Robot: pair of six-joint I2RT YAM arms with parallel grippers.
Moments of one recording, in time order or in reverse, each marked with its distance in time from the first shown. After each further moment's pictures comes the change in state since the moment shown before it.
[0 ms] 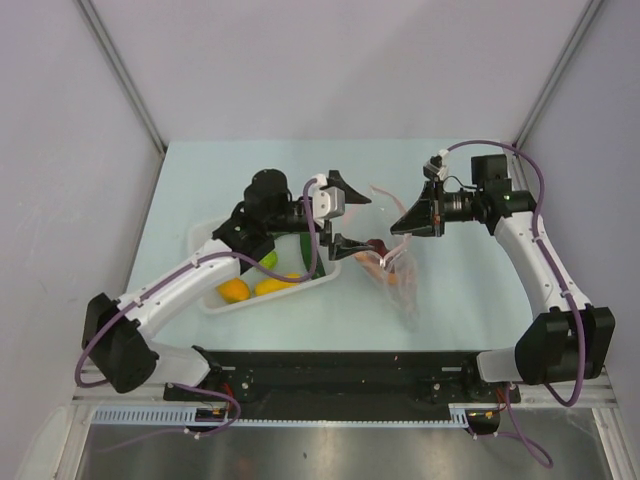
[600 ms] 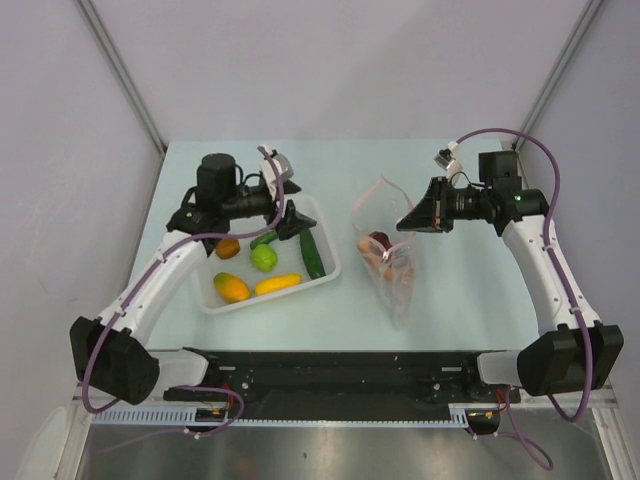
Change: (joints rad) left arm 0.351 -0.090 0.009 -0.404 -0.007 0.036; right arm -0.004 -0.048 0.064 -0.095 0.242 -0.180
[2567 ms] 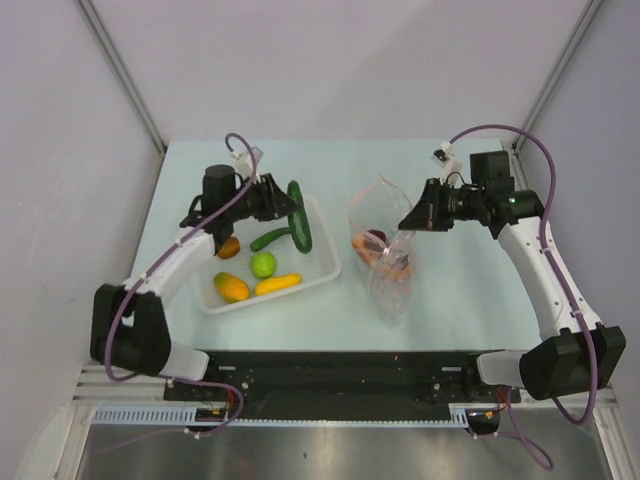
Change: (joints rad) left arm 0.135 0.202 -0.198 0.233 -0.241 -0.803; right arm 0.056 -0.020 0.004 -0.005 0.281 -0.109
